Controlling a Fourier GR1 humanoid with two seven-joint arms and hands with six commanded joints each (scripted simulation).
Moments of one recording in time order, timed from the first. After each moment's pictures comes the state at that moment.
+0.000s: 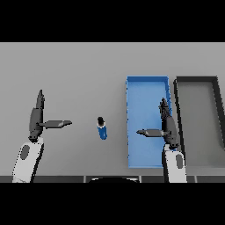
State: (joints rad) left arm -0.11 0.43 -0.16 -1.48 0.24 0.26 0.01; right arm 0.00 0.00 0.00 -1.57 0.00 0.00 0.00
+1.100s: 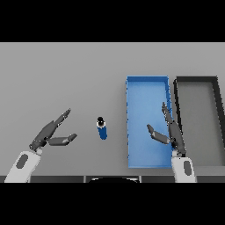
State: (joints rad) left arm -0.01 0.64 -0.36 -1.64 0.21 -0.15 -0.08; right arm 0.10 -0.15 0.07 -1.68 0.10 0.10 -0.11
